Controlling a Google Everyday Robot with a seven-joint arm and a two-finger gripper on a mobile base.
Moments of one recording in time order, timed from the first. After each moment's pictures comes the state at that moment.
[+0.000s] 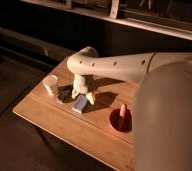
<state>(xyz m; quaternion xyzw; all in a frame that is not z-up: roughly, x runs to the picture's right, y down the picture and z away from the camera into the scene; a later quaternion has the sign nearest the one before) -0.050 0.054 0.761 -0.20 0.26 0.77 0.55</state>
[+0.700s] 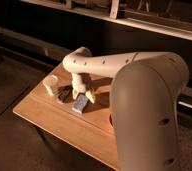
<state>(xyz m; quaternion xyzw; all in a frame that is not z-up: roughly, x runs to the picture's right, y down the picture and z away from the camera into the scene) -0.051 0.054 0.798 -0.20 0.30 0.74 0.56</state>
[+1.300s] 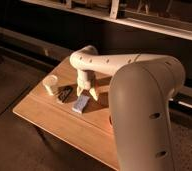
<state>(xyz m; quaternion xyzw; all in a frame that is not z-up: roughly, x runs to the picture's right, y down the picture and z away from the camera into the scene) -0.027 0.038 0.824 -0.21 0.31 0.74 0.56</state>
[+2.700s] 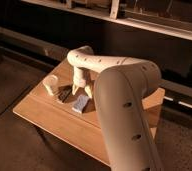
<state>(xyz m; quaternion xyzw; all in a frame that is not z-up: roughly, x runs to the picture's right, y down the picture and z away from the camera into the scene) -0.070 0.038 0.864 -0.26 0.30 0.73 0.56</state>
